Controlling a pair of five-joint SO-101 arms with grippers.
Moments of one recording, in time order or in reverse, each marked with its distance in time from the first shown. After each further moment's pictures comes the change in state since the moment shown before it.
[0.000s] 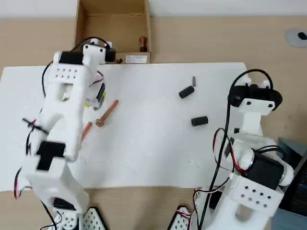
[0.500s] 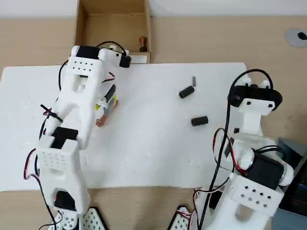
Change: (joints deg) left arm 3.3 11.0 -8.9 4.9 -3.9; right arm 0.0 0.0 0.0 0.0 0.0
